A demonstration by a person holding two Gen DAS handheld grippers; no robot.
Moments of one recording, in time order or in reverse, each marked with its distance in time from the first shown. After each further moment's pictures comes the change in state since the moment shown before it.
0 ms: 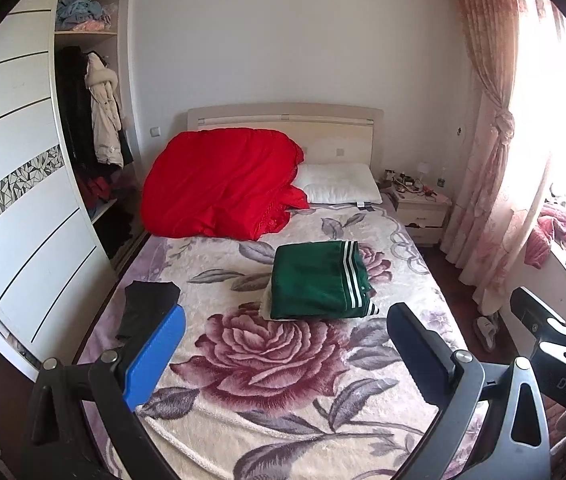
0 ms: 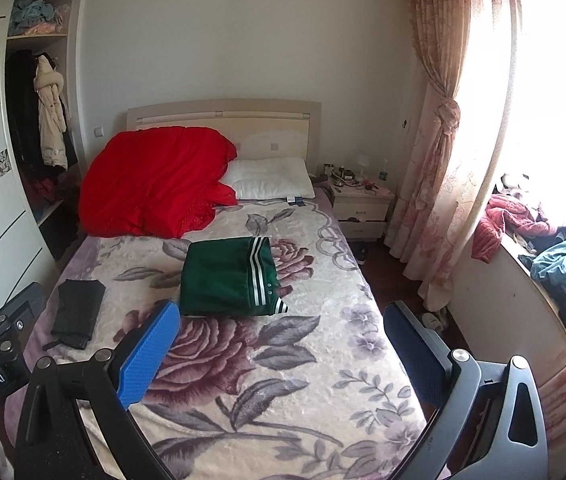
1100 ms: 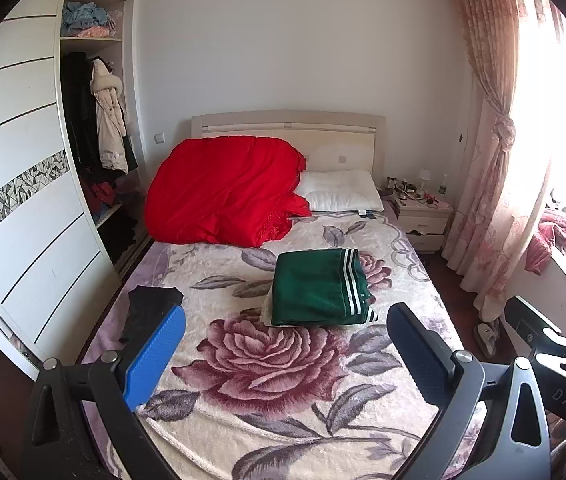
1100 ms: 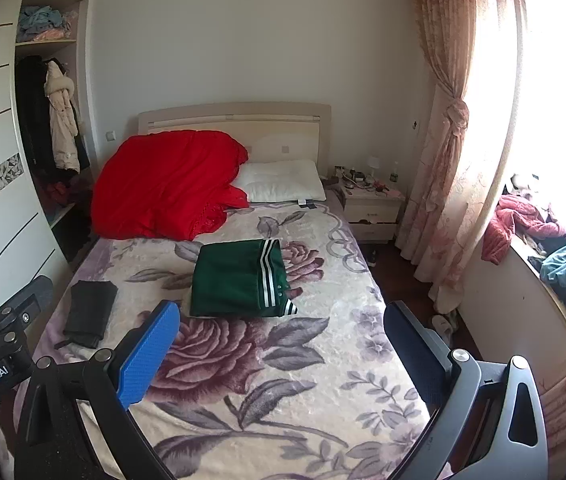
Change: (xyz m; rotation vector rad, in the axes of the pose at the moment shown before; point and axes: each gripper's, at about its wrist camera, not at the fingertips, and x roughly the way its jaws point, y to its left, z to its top) left arm -0.015 -0.002 0.012 0.000 -0.024 0.008; right arm -0.009 -0.003 0.008 -0.002 -0.008 0.050
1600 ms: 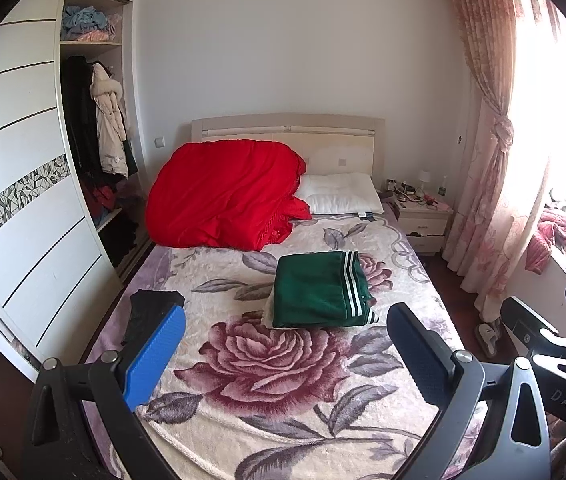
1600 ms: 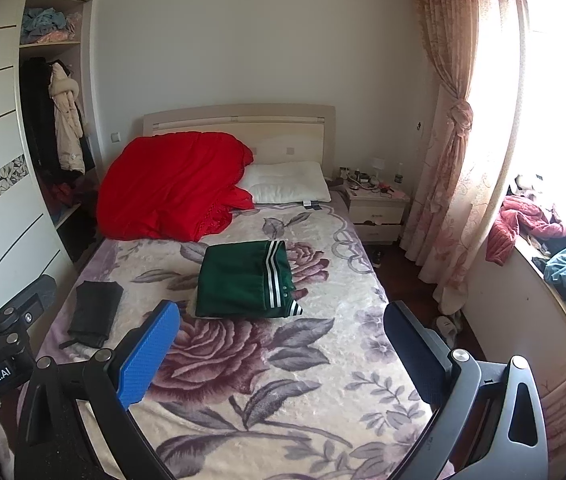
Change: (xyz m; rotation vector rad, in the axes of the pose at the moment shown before) left arm -0.002 0.000 0.002 0.005 -0.008 -0.001; right arm 0.000 0.001 -0.004 0.002 -0.004 0.017
